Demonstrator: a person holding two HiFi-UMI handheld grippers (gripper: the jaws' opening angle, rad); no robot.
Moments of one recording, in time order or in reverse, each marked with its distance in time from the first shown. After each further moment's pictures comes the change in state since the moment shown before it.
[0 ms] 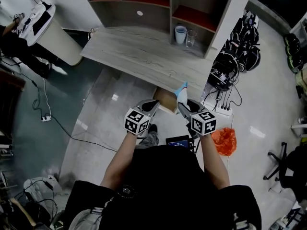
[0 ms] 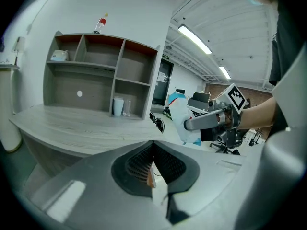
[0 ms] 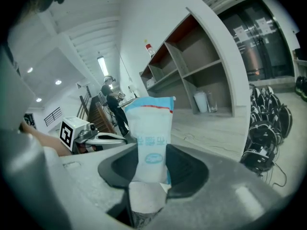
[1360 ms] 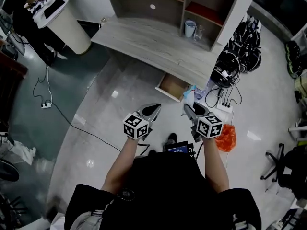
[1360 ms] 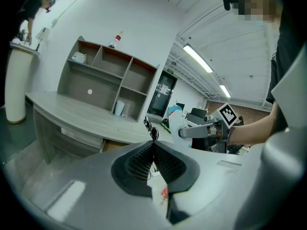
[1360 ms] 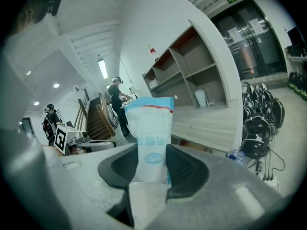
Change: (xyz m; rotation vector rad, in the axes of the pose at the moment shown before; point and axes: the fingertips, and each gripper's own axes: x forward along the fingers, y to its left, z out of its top) left arm -0.115 -0.062 -0.046 -0.142 -0.145 -0.019; right arm -0.057 0.078 -0.057 0.042 -0.028 -0.020
